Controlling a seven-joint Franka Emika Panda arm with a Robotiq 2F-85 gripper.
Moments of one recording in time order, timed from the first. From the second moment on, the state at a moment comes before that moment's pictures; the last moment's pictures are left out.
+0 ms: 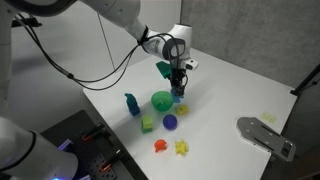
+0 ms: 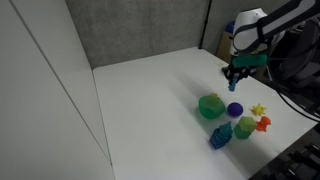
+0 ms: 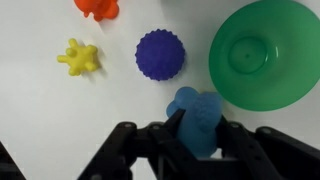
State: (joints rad) arm 0.08 0.54 -0.20 -1.86 -0.03 2.24 0.45
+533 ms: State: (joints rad) arm 0.18 0.52 -0.16 -1.95 -0.11 2.24 0.52
